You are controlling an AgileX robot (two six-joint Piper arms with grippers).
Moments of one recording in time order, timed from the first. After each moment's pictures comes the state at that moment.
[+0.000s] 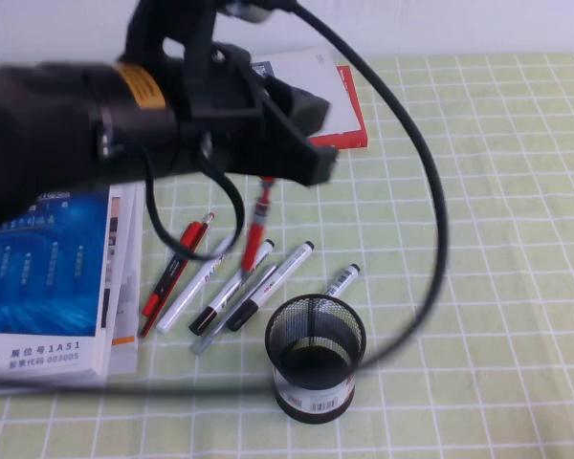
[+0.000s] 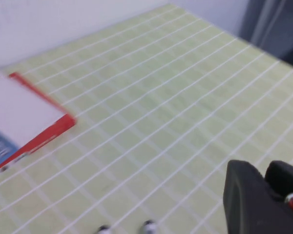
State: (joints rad) right arm 0.14 -0.01 0.03 0.14 0.37 0.03; left arm -0.73 1.29 -1.23 -0.25 0.48 0.25
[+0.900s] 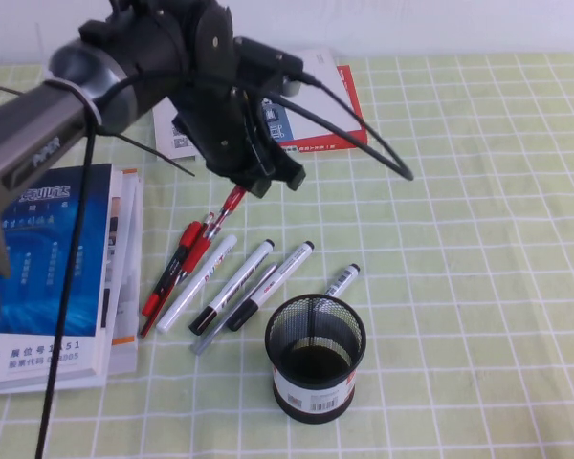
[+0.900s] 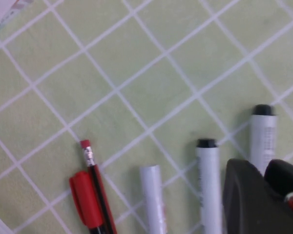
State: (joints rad) right arm 0.14 -0.01 0.03 0.14 0.37 0.03; left arm -0.53 2.03 -1.86 -0.04 1.11 0.22
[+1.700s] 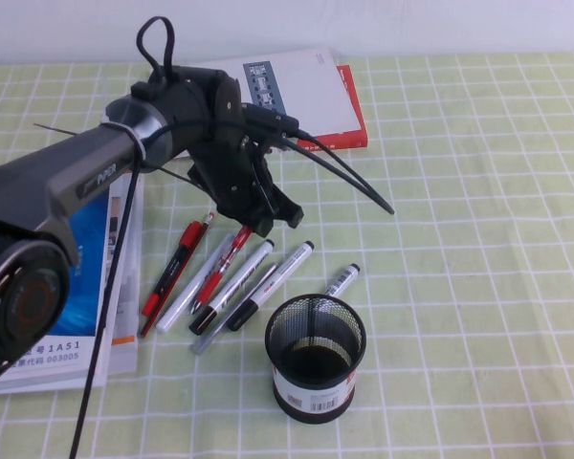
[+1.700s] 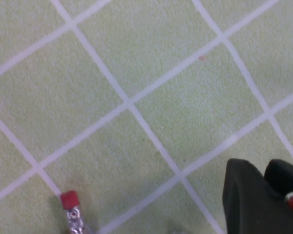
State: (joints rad) right arm 0.14 -0.01 0.03 0.14 0.37 0.03; left arm -0.48 2.24 -1.88 -0.11 1.01 0.27
